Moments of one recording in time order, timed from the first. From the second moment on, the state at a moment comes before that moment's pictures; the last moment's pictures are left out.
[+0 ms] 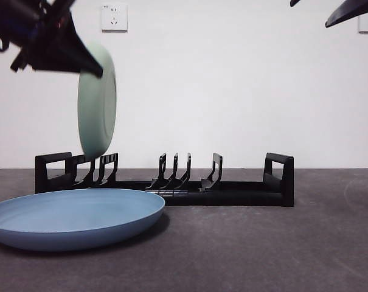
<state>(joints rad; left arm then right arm) -0.19 1.32 0.92 -0.05 0.55 -0.04 0.35 1.00 1.00 -0.45 -0.10 0.27</state>
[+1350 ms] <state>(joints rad) -0.21 1.06 0.92 -0.34 0.50 0.02 0.45 1.22 1.00 -0.50 -0.45 0.27</state>
